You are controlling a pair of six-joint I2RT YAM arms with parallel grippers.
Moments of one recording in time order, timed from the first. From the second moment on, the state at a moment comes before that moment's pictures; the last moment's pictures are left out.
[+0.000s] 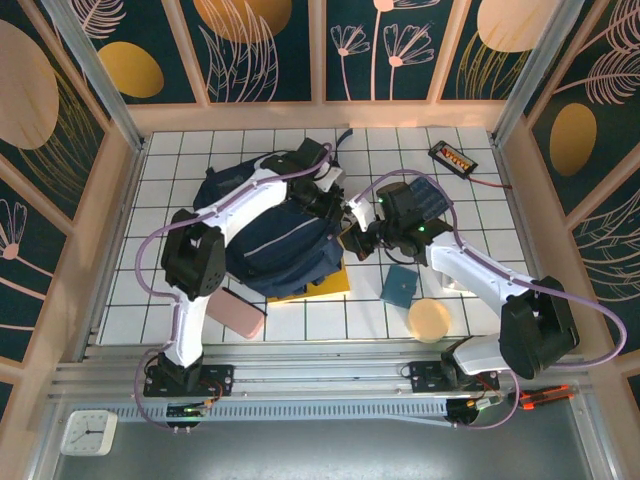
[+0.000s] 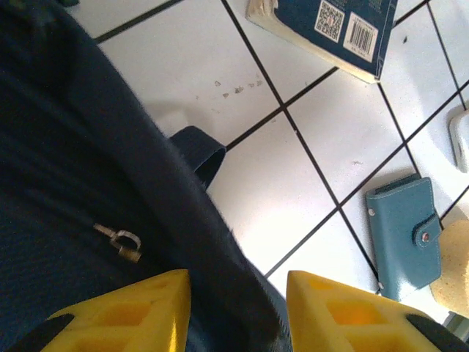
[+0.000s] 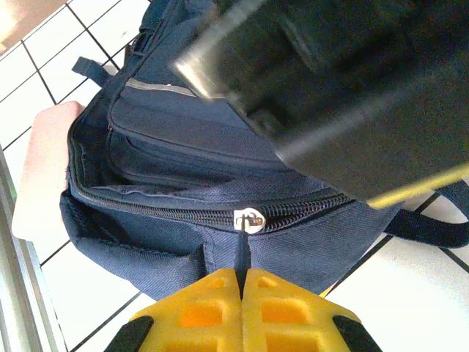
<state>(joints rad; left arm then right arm) -0.62 2.11 1.85 -0.86 0.39 -0.21 0.56 1.37 0.93 -0.32 -0.49 -0.09</state>
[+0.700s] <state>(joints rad) -0.63 2.25 2.14 -1.06 0.24 -0.27 0.56 1.35 0.92 -0.32 -0.46 -0.09</state>
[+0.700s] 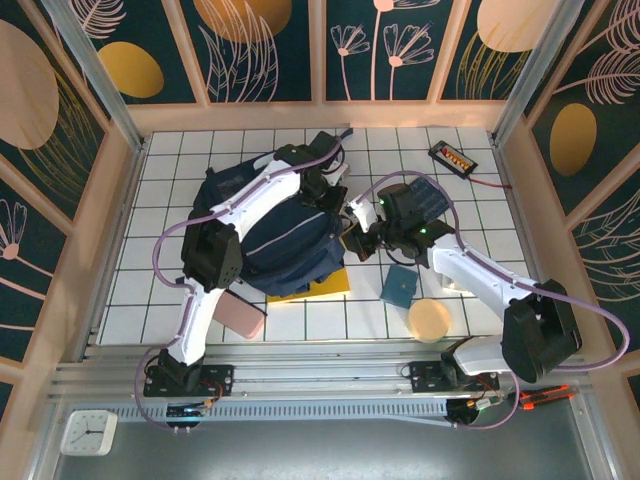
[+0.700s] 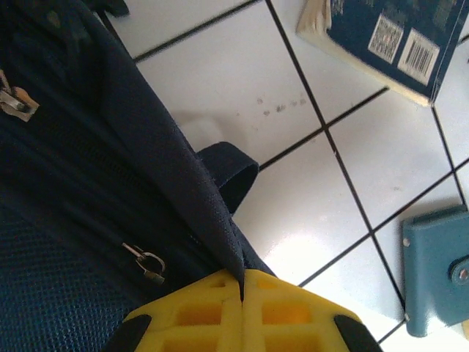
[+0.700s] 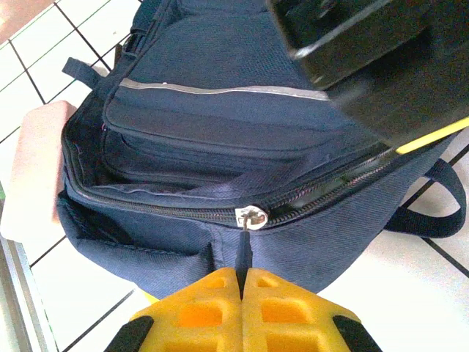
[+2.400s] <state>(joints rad) -0.61 2.35 2.43 -1.37 -0.20 -0.33 0.77 1.39 0.83 -0.09 -0.45 -0.05</state>
